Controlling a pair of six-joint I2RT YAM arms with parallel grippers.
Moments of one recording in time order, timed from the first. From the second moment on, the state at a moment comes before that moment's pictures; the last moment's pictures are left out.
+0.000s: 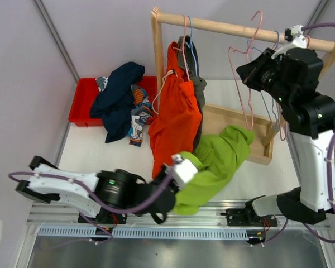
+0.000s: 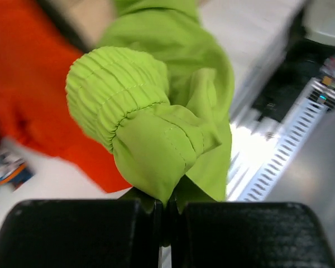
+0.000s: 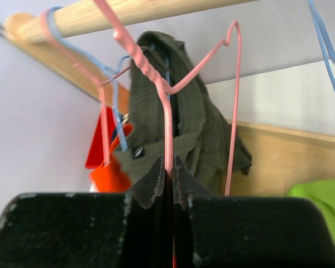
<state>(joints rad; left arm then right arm) -1.77 1.30 1.44 -0.84 -0.76 -0.39 0.40 1.37 2.22 -1.01 0.11 0.55</state>
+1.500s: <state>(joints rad) -0.05 1.79 2.49 -0.59 -0.31 -0.01 0.17 0.93 1.20 -0.73 -0.12 0.52</state>
